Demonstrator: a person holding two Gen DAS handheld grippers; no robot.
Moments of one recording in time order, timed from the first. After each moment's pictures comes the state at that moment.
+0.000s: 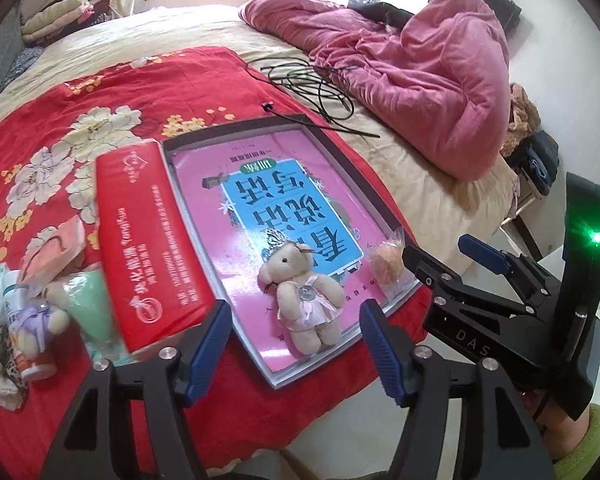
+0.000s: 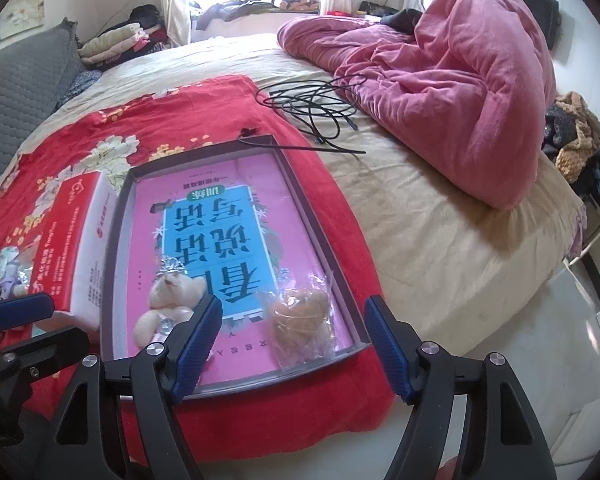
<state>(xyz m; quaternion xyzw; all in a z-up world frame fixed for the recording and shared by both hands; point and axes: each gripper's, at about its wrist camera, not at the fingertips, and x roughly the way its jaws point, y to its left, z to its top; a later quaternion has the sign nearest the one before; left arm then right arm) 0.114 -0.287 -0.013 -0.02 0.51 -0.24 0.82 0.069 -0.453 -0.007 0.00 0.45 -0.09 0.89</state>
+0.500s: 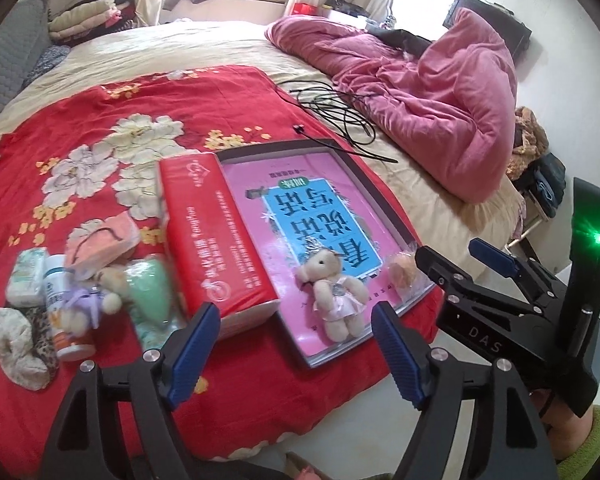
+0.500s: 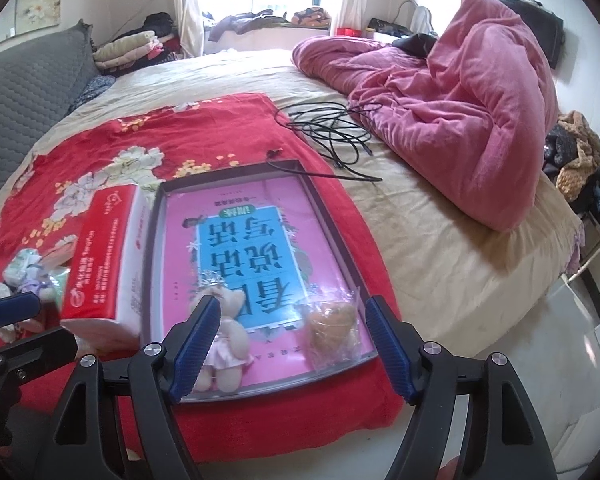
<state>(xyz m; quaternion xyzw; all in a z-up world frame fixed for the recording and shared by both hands) 0.095 -0.237 0.011 -0.04 0.49 -0.21 0.85 0.059 -0.415 0.021 -0.01 0.42 -0.07 0.90</state>
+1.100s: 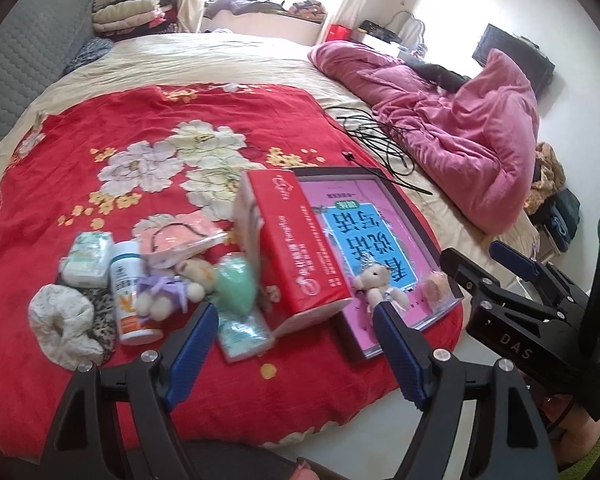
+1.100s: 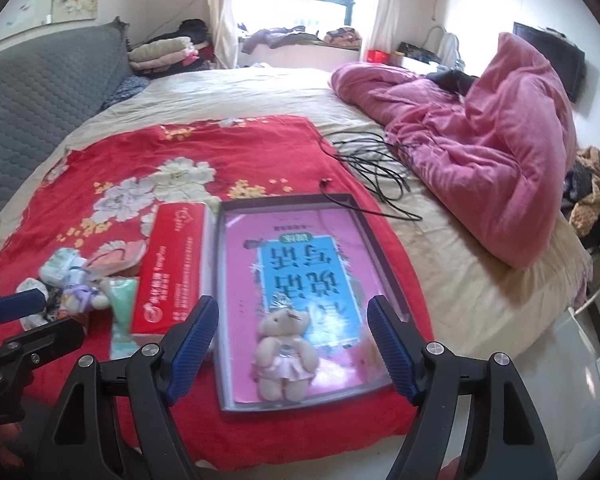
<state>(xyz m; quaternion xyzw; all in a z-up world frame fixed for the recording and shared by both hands) 0.083 -0.158 0.027 -0.08 0.47 -0.16 0.87 0.057 -0.343 0.056 -0.04 0.40 -0.03 0.92</state>
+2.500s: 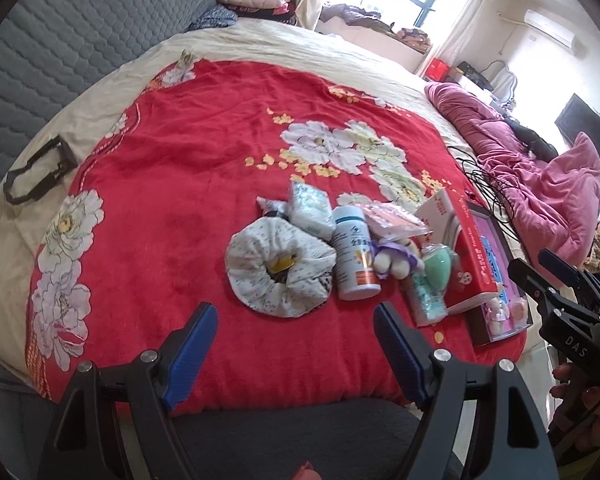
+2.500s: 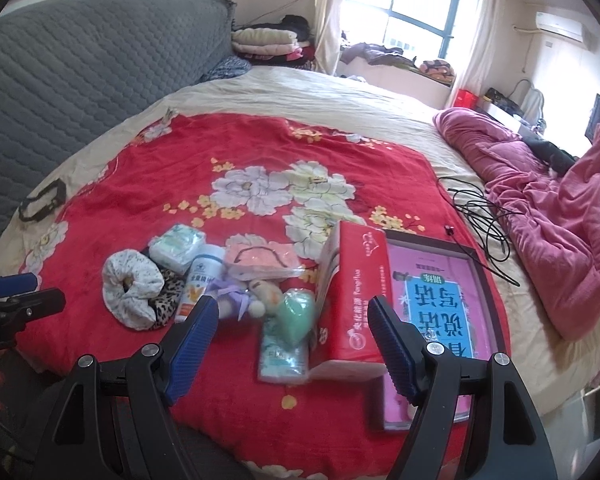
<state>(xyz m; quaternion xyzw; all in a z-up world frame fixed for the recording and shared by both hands) 0.034 0.059 -0.007 -0.16 0.48 -0.02 0.86 0.051 -0.173 0.049 -0.13 0.39 0.11 0.90</state>
